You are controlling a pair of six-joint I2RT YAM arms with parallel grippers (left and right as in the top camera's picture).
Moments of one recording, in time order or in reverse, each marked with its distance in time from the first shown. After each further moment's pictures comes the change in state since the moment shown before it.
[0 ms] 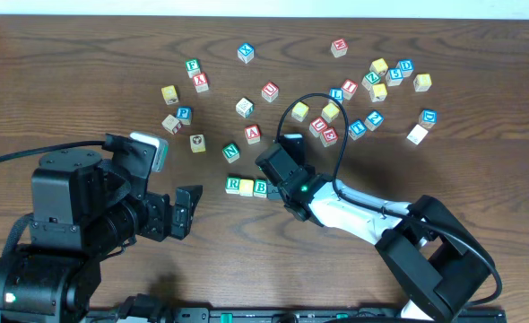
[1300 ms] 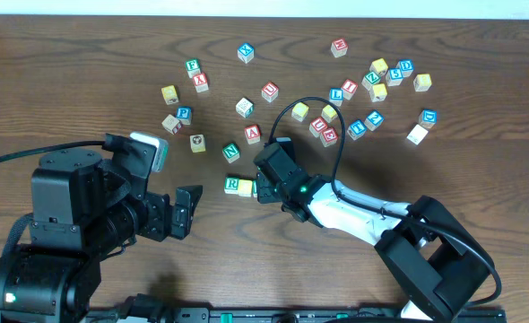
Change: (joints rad) left arm 0.000 0.000 0.000 0.000 0.000 0.000; right arm 0.007 0.000 0.000 0.049 -0.193 0.019
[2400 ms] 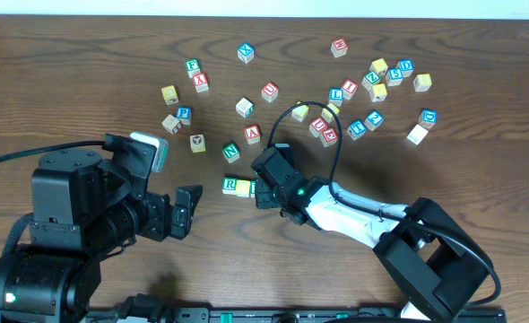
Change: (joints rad) left arm 0.000 0.000 0.000 0.000 0.000 0.000; right arm 0.020 0.000 0.000 -0.047 -0.025 0.042
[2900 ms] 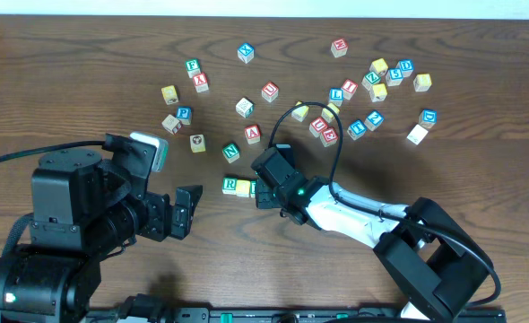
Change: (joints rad) left arm 0.000 0.000 0.000 0.000 0.000 0.000; right arm 0.000 0.000 0.000 -0.010 -0.003 0.023
